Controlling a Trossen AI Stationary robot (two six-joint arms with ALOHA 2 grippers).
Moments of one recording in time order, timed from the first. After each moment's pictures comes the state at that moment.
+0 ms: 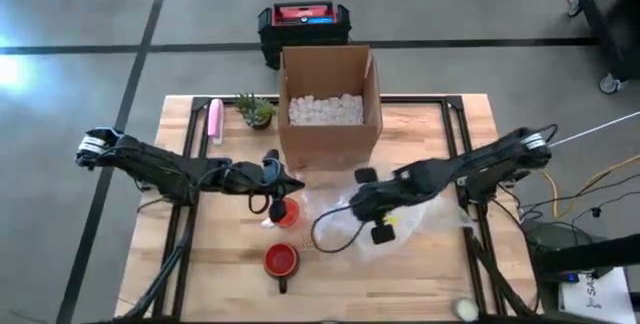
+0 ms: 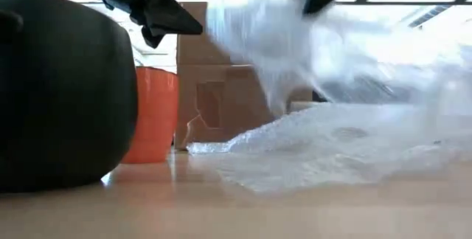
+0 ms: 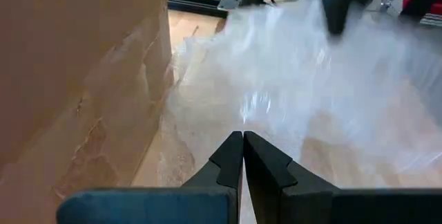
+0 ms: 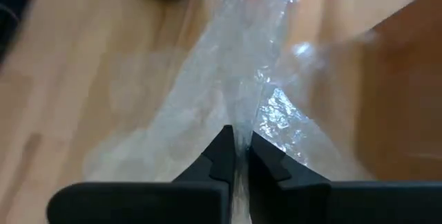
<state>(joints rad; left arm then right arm) -0.17 1.20 0.70 0.08 -0.28 -0.25 0.27 1.53 1.32 -0.77 0.09 -0.01</state>
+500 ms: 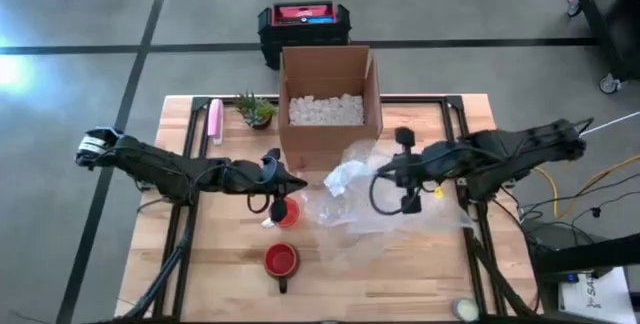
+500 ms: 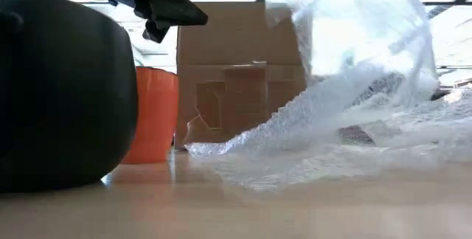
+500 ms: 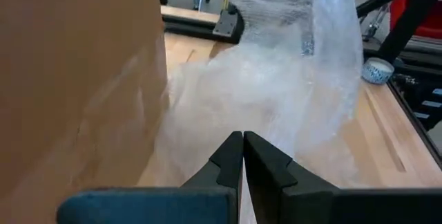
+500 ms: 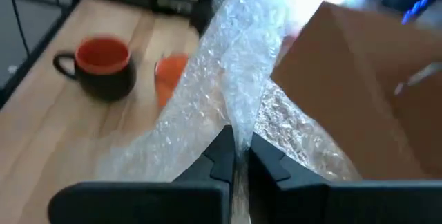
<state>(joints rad) -0.17 1.20 0.70 0.17 -0.28 -0.23 0.26 1.22 1.30 -0.65 0.28 -0.12</state>
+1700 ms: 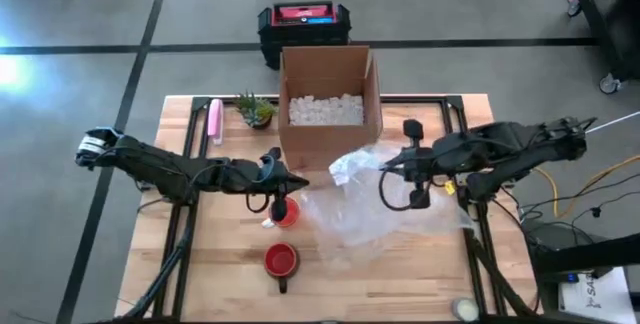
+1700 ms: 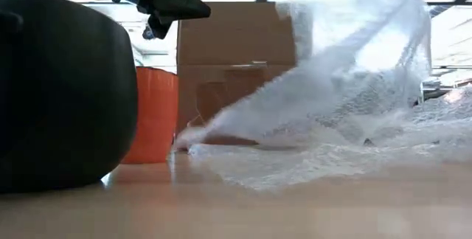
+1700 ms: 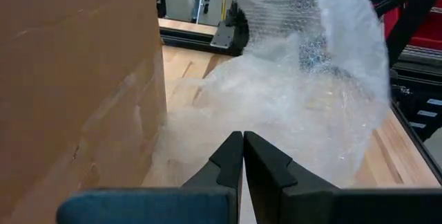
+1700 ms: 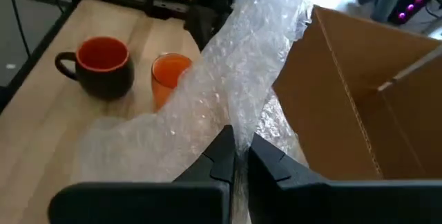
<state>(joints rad) -0.17 1.20 0.70 0.20 -0.28 -0.22 0.26 1.23 1.41 -0.83 0.29 -0.09</state>
